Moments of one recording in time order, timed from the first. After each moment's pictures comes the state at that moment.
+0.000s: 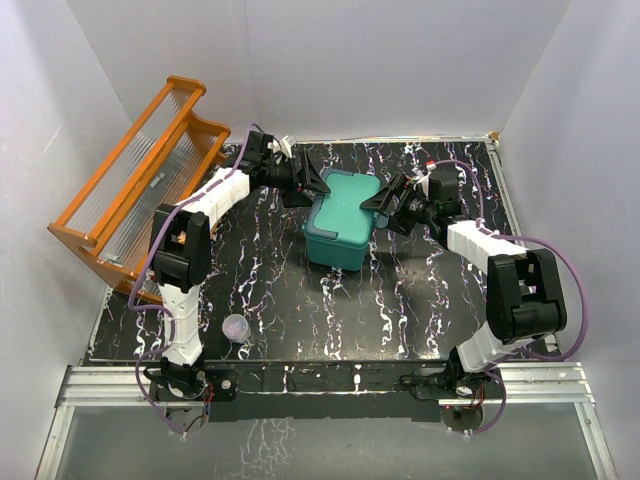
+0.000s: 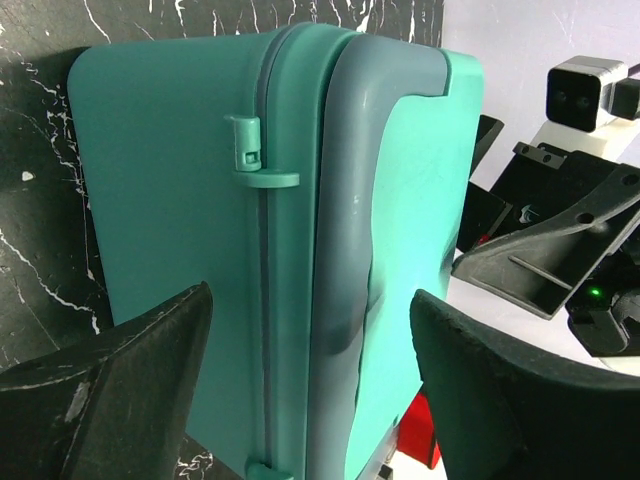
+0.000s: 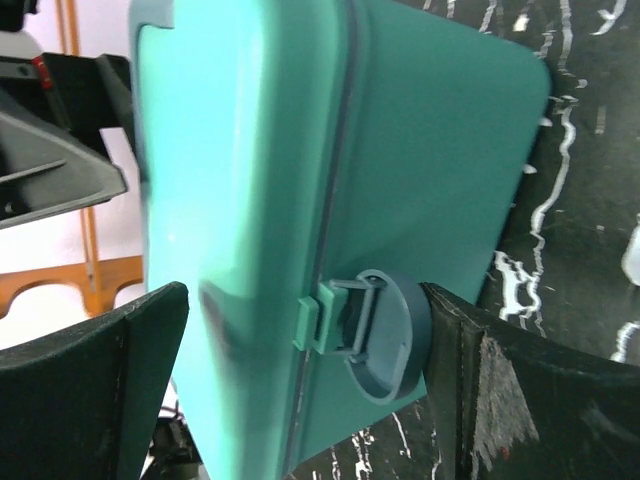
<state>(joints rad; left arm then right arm) -0.34 2.09 1.69 -0.39 0.77 -0.67 0.13 1.57 0.92 0.09 -0.57 0.80</state>
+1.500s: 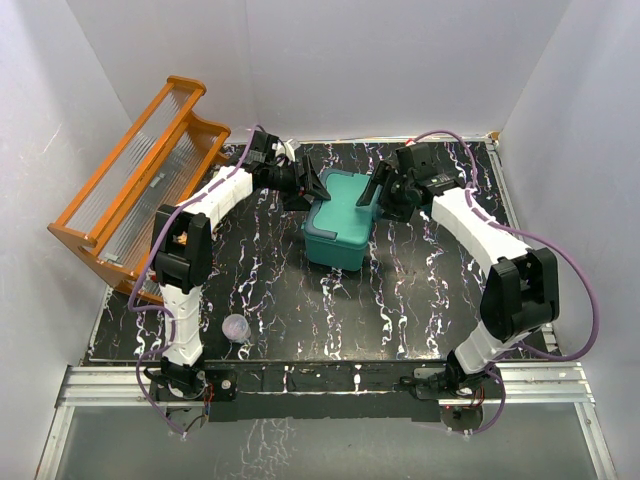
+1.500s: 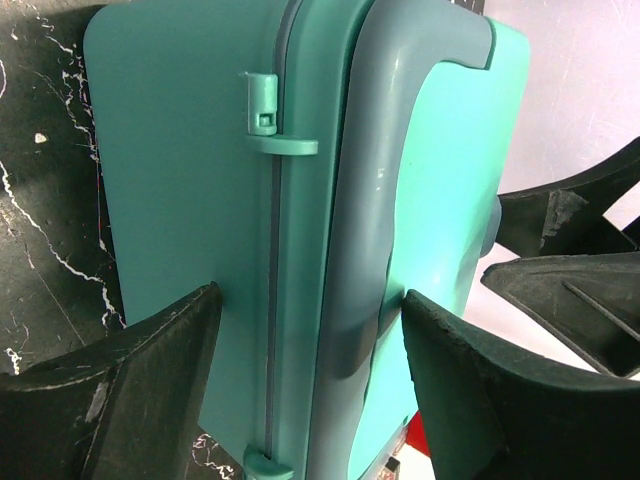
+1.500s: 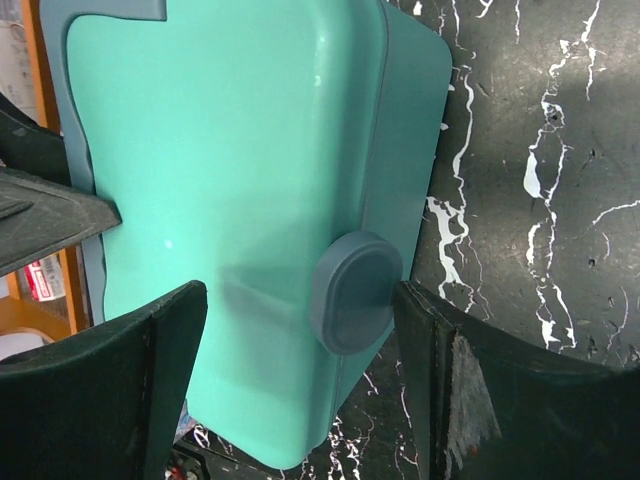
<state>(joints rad) -0.36 2.09 1.73 -0.52 0.70 -0.62 0.31 1.61 1.34 -0.57 -0.17 0.68</state>
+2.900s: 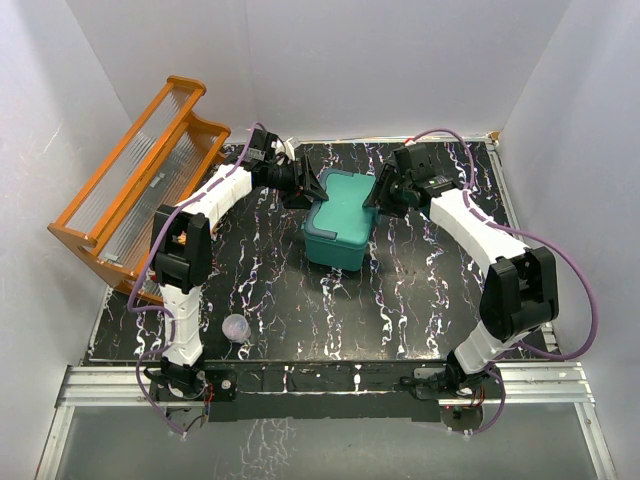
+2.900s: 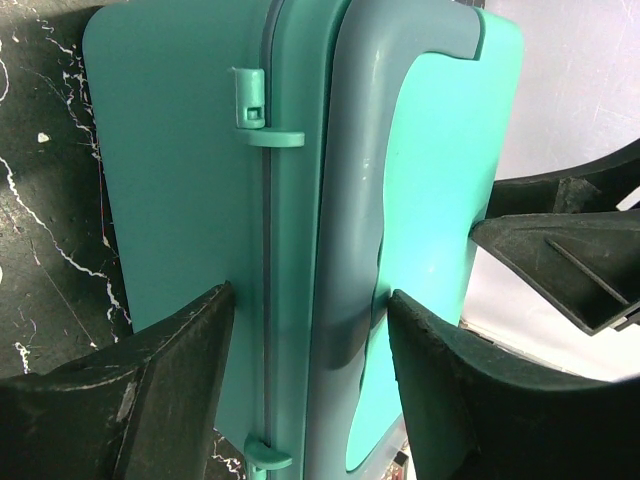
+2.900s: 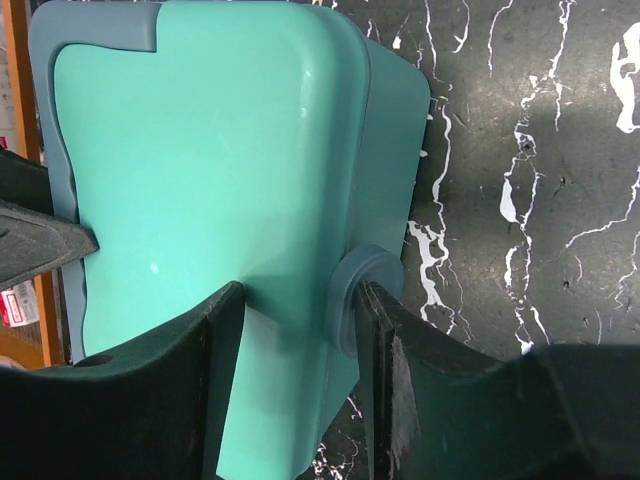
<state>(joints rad) -0.36 2.09 1.75 -0.56 0.70 -0.58 0.33 1.62 1.35 -0.55 -0.09 0.65</state>
